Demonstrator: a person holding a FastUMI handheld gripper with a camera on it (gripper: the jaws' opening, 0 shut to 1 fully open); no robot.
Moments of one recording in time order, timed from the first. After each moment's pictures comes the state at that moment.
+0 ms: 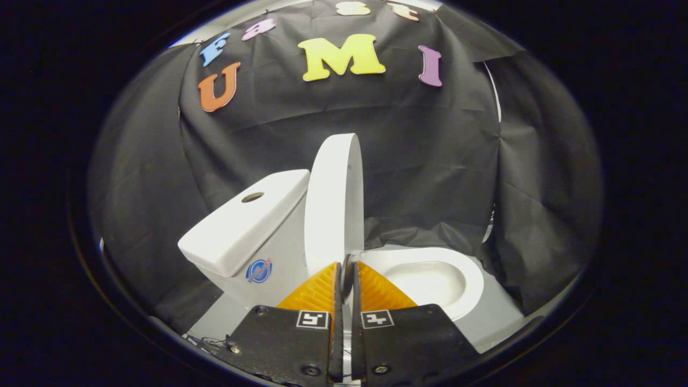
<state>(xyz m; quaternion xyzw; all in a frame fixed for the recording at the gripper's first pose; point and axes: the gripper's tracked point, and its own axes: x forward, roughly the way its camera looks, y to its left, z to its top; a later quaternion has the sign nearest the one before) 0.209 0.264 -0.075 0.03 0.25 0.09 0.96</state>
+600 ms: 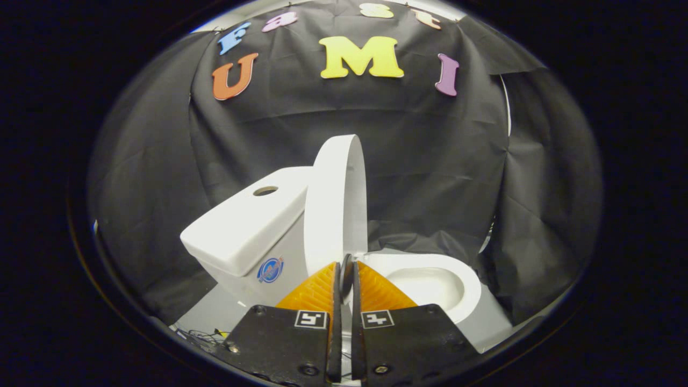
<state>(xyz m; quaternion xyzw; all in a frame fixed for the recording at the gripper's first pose) 0.207 0.296 -0.076 -0.02 0.24 0.09 0.97</state>
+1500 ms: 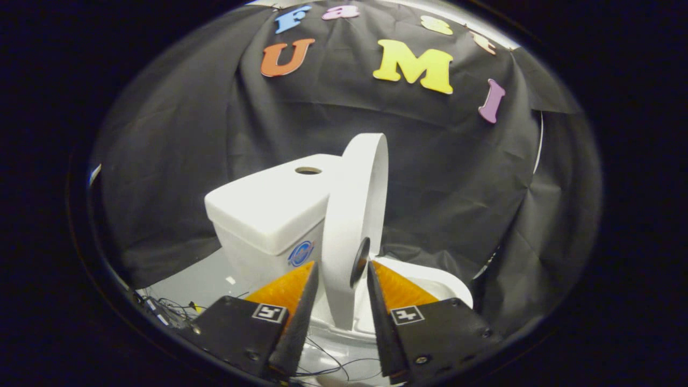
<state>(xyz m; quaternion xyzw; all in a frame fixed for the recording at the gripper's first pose) 0.179 0.335 -0.091 -0.12 0.22 0.16 0.96</state>
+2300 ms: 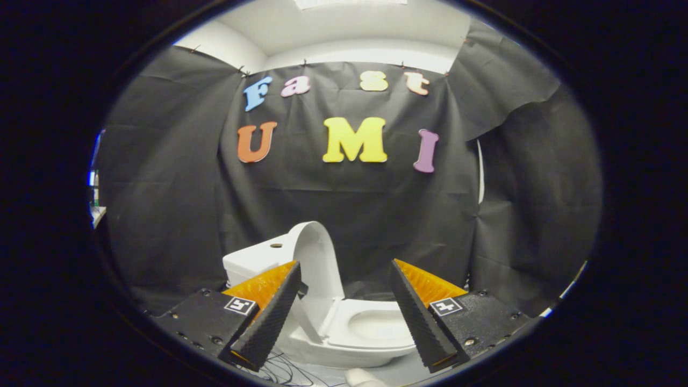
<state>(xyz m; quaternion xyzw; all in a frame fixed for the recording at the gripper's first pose) 0.062 0.169 0.048 -0.01 0.02 0.10 0.99</state>
